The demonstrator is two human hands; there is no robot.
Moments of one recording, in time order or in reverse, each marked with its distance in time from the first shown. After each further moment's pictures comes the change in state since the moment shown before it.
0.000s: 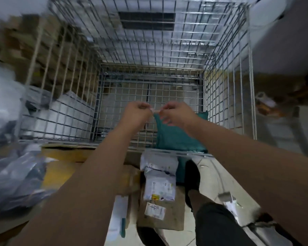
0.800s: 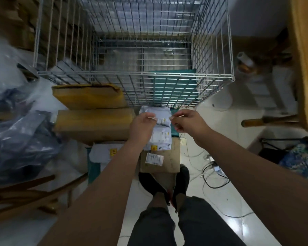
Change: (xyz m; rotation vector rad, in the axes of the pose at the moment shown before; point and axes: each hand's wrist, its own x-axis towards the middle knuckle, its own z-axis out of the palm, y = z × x) left_hand -0.245 -0.194 0.032 -0.155 -0.035 -0.018; right_hand -0.267 0.155 0.091 0.193 0.181 0.131
